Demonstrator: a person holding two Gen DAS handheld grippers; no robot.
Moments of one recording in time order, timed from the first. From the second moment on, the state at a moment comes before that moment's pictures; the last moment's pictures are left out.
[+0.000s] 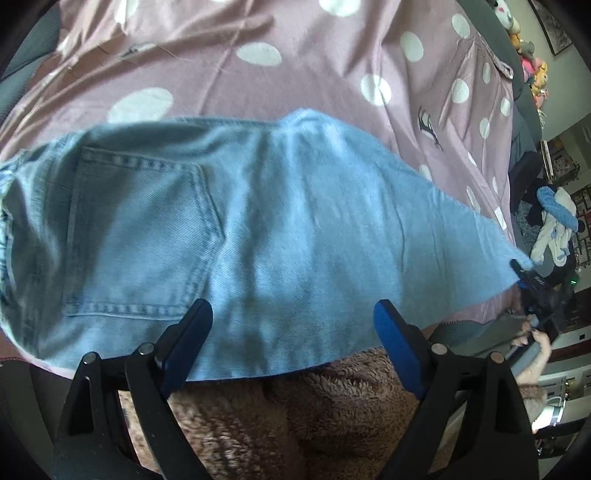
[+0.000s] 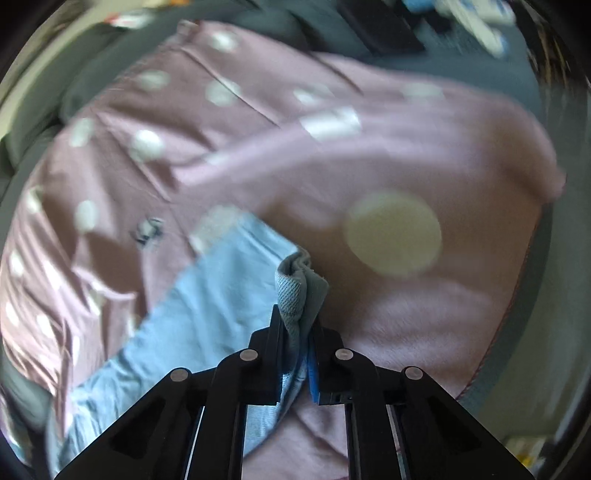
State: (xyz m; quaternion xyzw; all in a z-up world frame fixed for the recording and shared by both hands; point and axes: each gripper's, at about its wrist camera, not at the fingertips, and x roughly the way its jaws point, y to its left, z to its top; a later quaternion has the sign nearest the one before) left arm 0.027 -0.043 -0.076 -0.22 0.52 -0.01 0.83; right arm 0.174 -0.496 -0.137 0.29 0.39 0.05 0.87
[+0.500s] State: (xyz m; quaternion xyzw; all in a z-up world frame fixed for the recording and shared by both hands) left arm 0.018 -0.010 -0.063 -0.24 0.49 0.02 0.84; right arm 0.101 -0.289 0.000 0.06 0.31 0.37 0.87
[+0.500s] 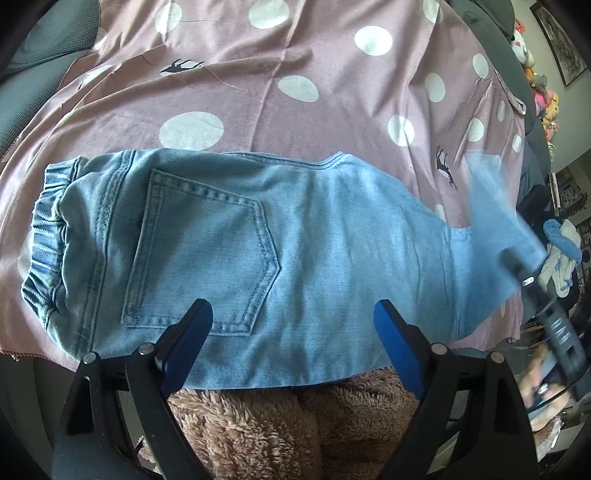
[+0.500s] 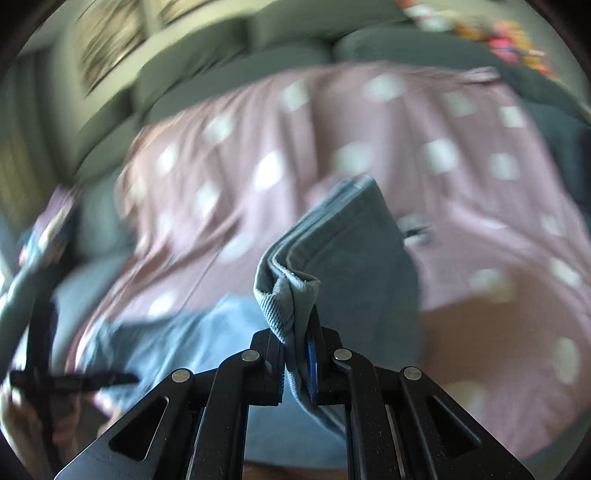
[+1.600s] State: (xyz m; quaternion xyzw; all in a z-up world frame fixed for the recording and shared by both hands) left arm 0.136 -0.073 -0.095 -0.26 0.53 -0.10 0.80; right arm 0.127 -0.326 -0.095 0.08 0.45 0.29 0.84
